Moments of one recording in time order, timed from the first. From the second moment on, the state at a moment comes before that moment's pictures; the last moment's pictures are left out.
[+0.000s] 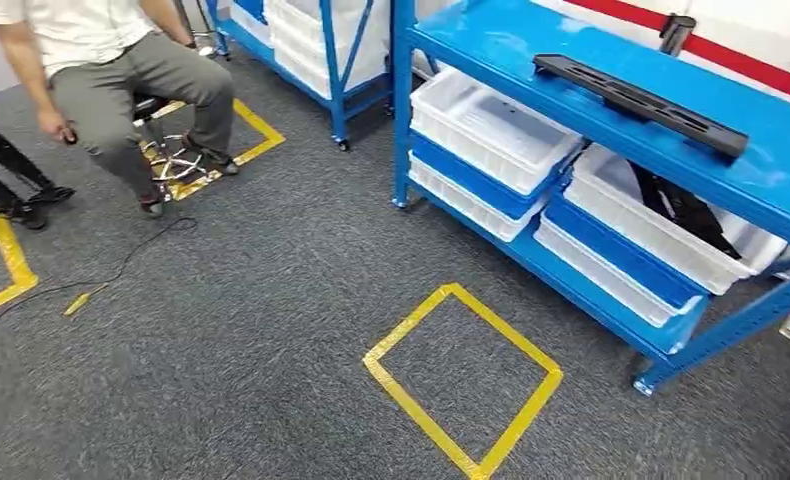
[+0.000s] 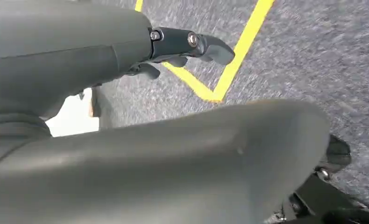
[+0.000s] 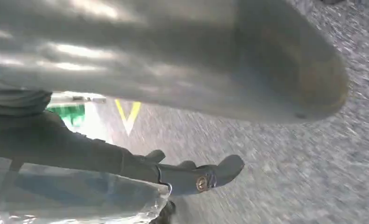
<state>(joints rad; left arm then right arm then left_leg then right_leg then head) -0.14 -0.10 0.94 -0.21 -1.06 0.07 0.01 -0.09 0.08 -1.02 -0.21 1.38 -0.28 0.17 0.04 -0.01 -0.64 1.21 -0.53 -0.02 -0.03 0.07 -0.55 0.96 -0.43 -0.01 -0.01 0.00</state>
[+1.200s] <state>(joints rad) -0.14 -0.10 0.94 -0.21 -1.05 0.10 -0.04 -0.08 0.08 -1.02 -0.21 1.39 -0.28 0.18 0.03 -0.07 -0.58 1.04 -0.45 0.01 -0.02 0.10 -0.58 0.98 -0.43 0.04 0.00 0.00</state>
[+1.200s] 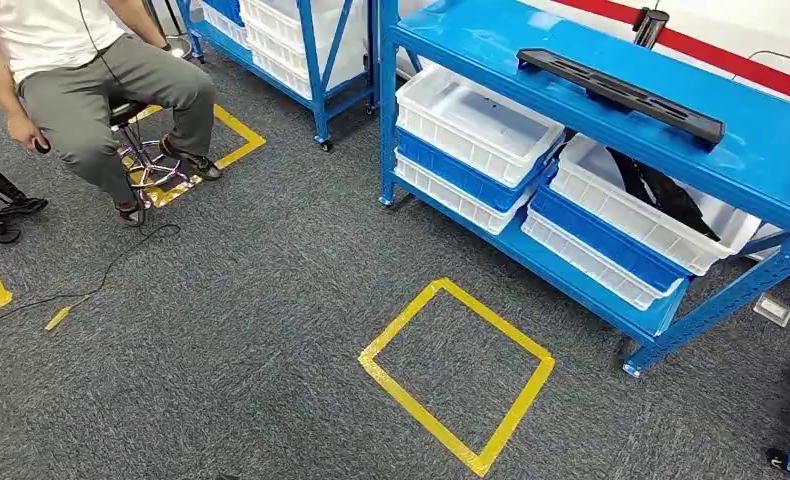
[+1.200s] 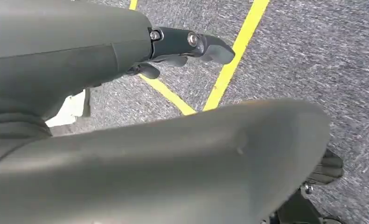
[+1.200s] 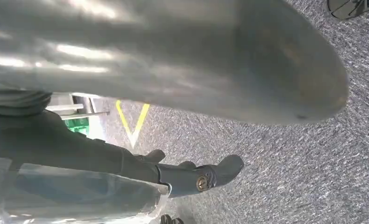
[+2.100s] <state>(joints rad) -0.15 -0.10 0.94 -0.21 -1.05 0.10 -0.03 -0.09 0.07 -1.02 -0.21 1.39 -0.29 0.18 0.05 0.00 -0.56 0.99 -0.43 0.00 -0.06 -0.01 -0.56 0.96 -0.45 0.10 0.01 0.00</state>
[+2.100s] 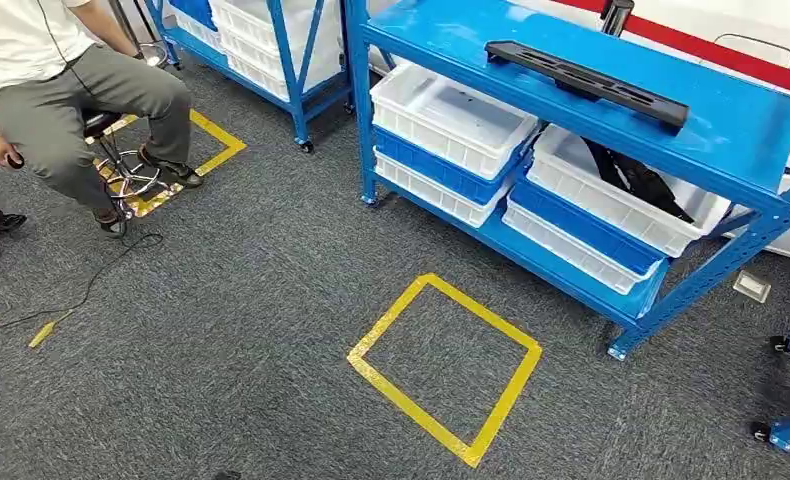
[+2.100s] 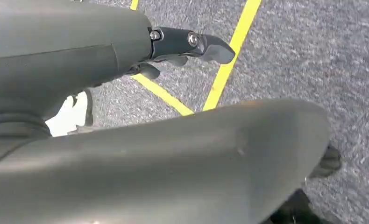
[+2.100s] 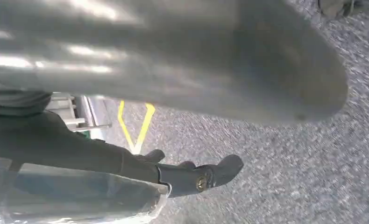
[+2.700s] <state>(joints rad) -0.16 -0.10 0.94 -0.21 -1.06 0.10 -0.03 -0.09 0.07 -1.02 -0.21 1.38 -0.29 0.17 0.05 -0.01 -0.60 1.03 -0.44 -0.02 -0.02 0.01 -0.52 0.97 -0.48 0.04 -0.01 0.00</state>
